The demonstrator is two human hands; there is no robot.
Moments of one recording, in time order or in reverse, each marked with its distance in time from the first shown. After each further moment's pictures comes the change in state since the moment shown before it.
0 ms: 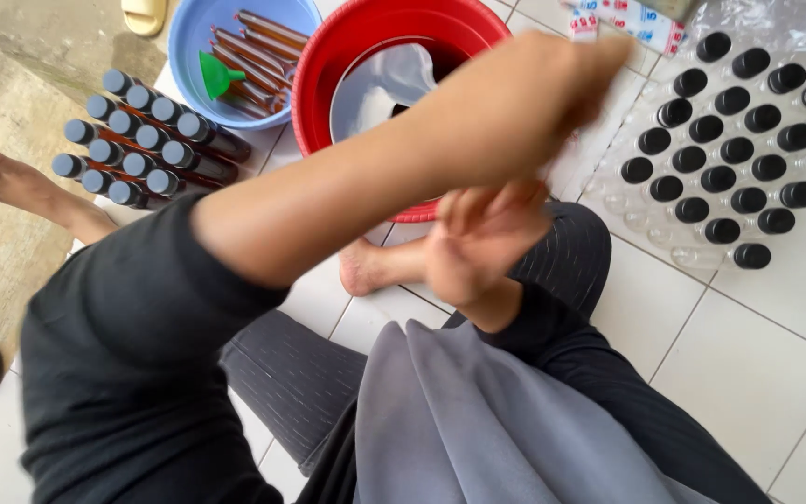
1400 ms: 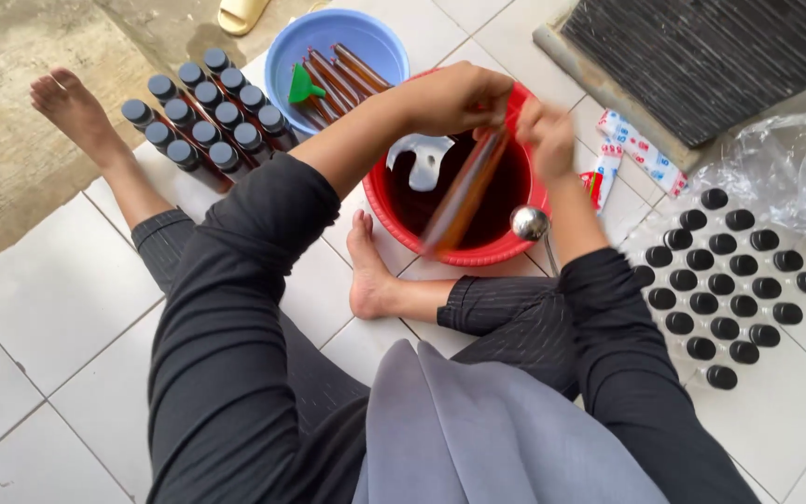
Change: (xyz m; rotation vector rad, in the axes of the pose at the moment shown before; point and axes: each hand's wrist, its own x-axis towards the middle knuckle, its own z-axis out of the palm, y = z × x) left_hand -0.089 -0.176 -0.056 0.019 -0.083 -0.229; right_hand 0.166 0.177 -0.090 -0.268 -0.686 0.518
